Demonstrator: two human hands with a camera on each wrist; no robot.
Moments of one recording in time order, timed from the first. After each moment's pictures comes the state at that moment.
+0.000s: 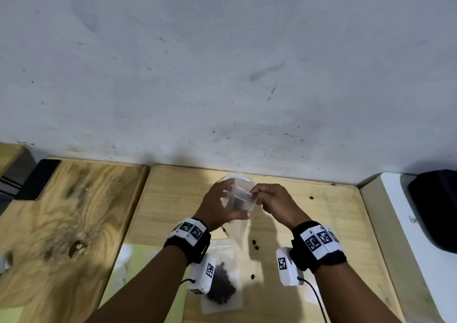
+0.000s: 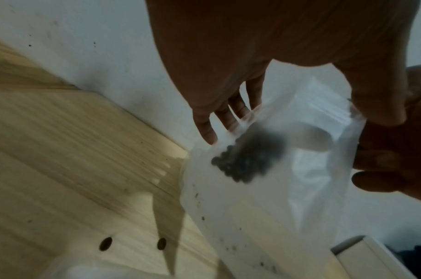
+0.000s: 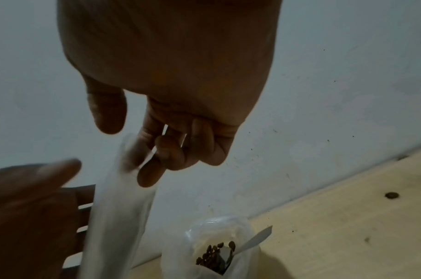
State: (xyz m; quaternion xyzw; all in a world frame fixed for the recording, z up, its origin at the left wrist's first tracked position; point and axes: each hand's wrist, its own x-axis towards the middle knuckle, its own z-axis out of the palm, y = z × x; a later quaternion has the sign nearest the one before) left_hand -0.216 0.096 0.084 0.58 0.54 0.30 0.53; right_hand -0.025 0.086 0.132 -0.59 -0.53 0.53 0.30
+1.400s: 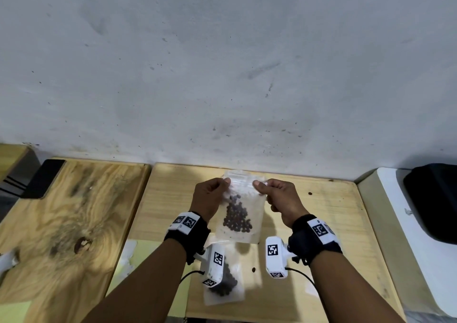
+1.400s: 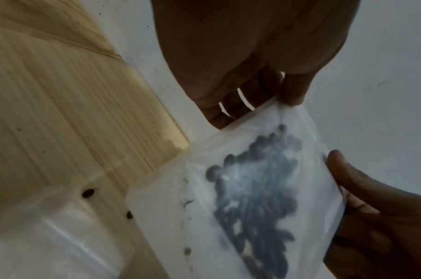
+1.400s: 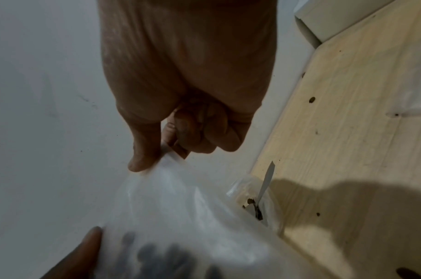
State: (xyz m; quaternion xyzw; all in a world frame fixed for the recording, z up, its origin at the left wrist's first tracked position) left_hand -0.220 0.090 0.098 0.42 0.56 0.44 0.56; right_hand -0.022 0.075 0.122 -0.63 -0.32 0.56 0.43
